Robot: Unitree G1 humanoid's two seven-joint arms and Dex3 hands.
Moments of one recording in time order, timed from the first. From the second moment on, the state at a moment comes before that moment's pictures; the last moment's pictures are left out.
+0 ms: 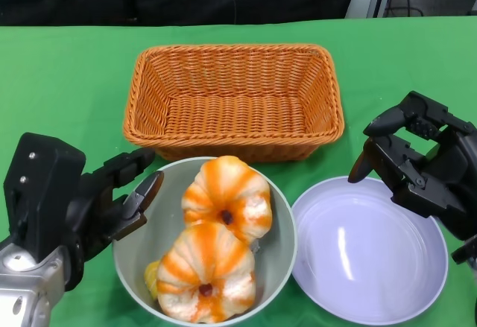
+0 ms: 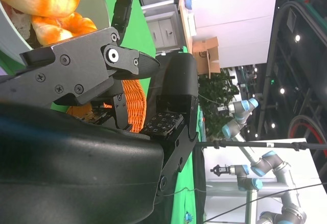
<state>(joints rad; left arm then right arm) -0.17 0.20 0.02 -0.01 -0.21 0.54 -0.33 -0.10 -0.06 -0.09 -0.13 0.46 0.05 0.42</state>
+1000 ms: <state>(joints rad) -0.18 0.17 0.17 0.04 -0.11 0.12 -0.11 -0.10 -0.05 -0.08 -0.12 0.41 0.02 0.40</state>
